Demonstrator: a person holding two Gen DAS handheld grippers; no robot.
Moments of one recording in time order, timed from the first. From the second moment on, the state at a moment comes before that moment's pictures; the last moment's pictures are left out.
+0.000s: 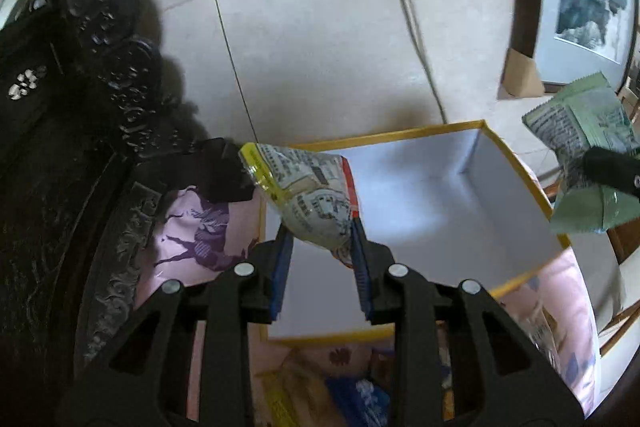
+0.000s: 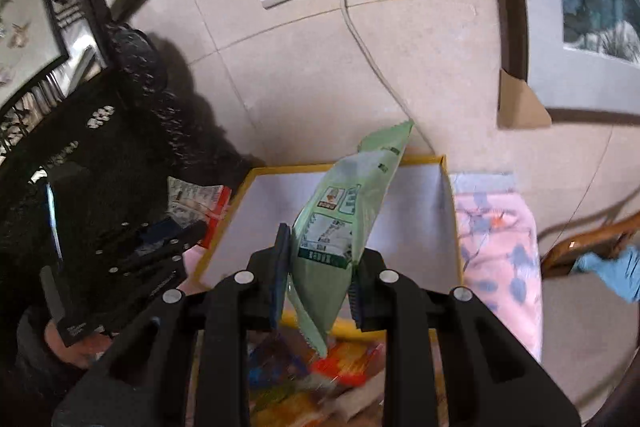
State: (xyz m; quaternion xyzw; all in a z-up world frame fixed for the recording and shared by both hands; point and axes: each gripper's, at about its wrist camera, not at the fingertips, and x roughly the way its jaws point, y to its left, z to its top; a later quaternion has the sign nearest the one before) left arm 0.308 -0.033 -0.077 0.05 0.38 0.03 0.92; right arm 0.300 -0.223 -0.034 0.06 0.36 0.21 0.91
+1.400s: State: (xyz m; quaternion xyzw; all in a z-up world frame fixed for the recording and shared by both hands) left arm 0.107 -0.005 -0.189 0.18 0.49 0.01 0.85; right arm 0.212 -0.281 -0.224 0.00 0.51 0.07 0.86
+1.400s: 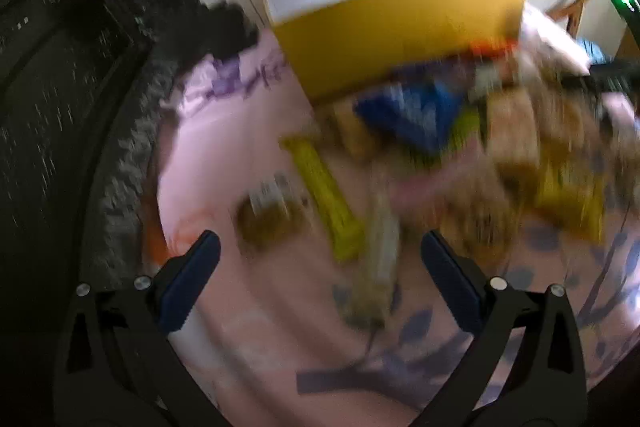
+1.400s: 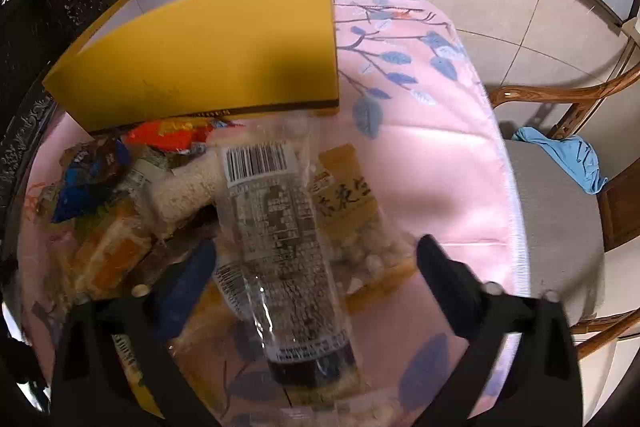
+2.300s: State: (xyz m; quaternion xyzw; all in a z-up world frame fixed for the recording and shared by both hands) left arm 0.101 0.008 -0.228 0.09 0.53 -0.05 0.84; right arm 0.130 -0.293 -0.131 0.11 0.45 0.10 0.88
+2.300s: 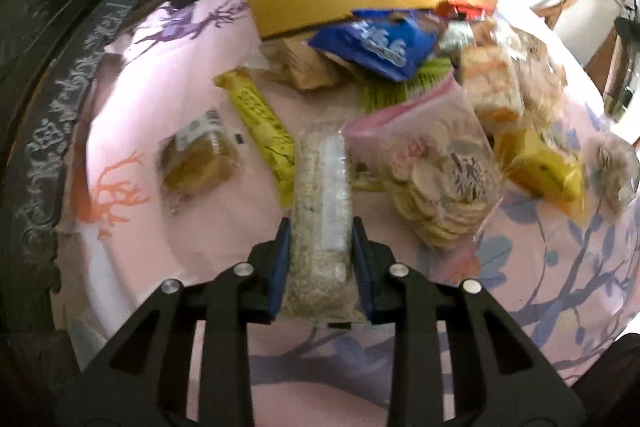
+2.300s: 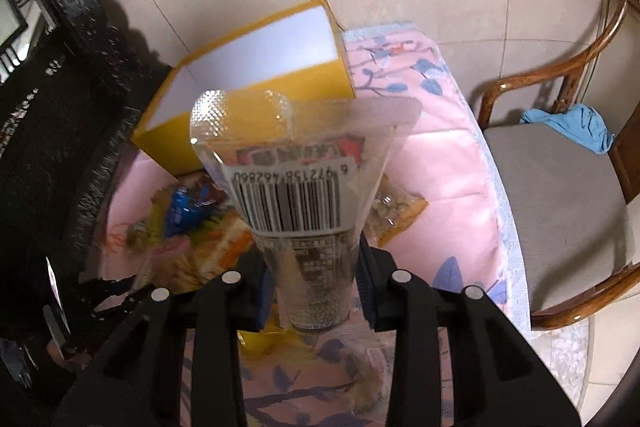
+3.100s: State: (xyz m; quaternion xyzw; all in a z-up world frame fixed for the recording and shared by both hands) left arm 0.211 -0.008 -0.067 0.06 0.35 0.03 0.94; right arm 0.233 -0.261 -0.035 0.13 0.38 0.21 0.89
